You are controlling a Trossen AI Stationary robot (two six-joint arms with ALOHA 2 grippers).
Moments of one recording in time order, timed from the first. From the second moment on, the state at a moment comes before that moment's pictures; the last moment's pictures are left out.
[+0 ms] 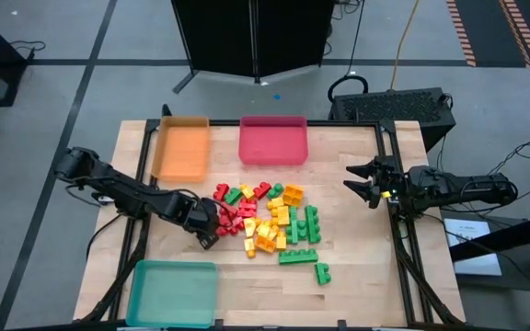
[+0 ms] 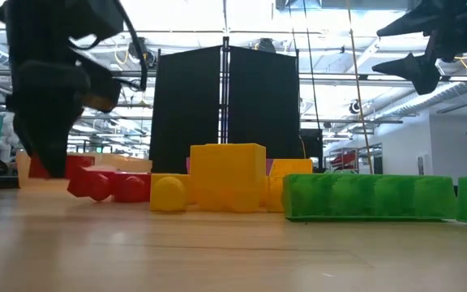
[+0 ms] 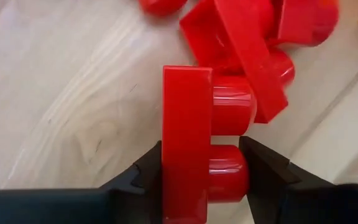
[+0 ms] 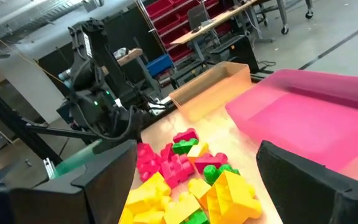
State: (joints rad) left arm -0.29 1.39 0.73 -0.67 -0.03 -1.01; right arm 0.09 0.24 0.33 -0.18 0.36 0.57
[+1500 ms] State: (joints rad) left arm 0.43 1.77 1.27 -0.24 -0.18 -0.31; right arm 0.09 0.26 0.33 -0.23 0.28 0.57
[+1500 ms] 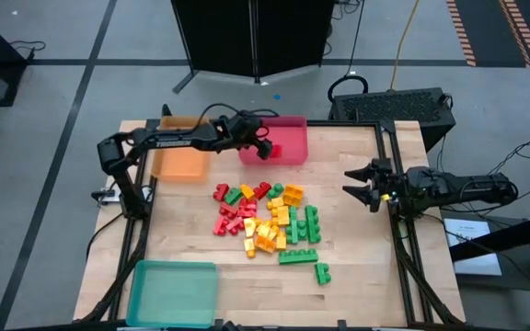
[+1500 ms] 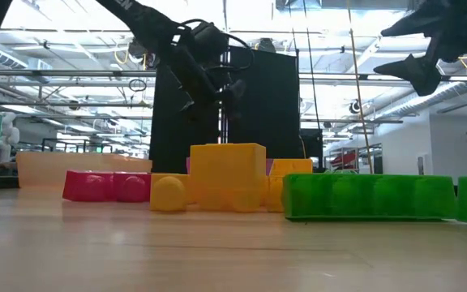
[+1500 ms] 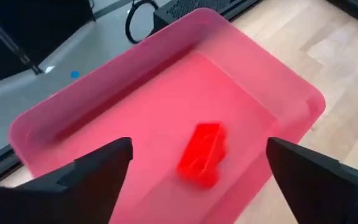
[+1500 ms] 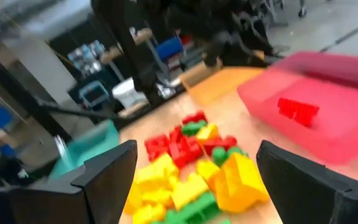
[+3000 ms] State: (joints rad) left arm -0.55 1.19 1.51 -1.43 -0.55 -1.04; right arm 0.62 1.84 1.27 -0.84 0.13 1.59
